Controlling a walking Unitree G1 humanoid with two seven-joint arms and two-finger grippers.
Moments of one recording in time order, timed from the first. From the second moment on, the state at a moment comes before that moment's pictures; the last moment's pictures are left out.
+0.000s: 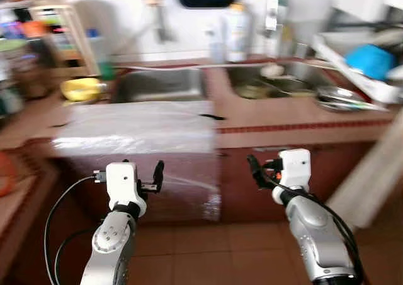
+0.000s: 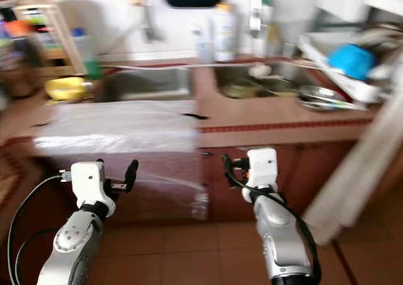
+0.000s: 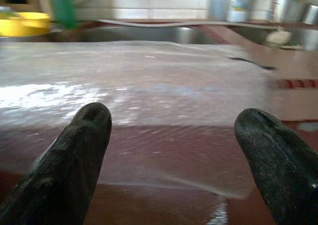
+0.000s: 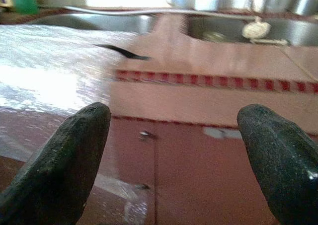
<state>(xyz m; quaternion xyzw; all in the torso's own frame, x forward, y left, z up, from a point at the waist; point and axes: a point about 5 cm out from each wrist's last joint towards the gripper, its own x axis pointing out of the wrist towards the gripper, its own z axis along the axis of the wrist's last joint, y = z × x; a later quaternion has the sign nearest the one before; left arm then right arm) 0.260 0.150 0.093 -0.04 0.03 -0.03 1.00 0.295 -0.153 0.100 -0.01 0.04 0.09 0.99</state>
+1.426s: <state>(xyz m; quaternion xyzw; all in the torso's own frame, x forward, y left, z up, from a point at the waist) 0.261 0.153 0.107 -0.03 0.00 -0.03 1.00 0.294 -0.144 0.112 -0.04 0.01 0.10 0.99</state>
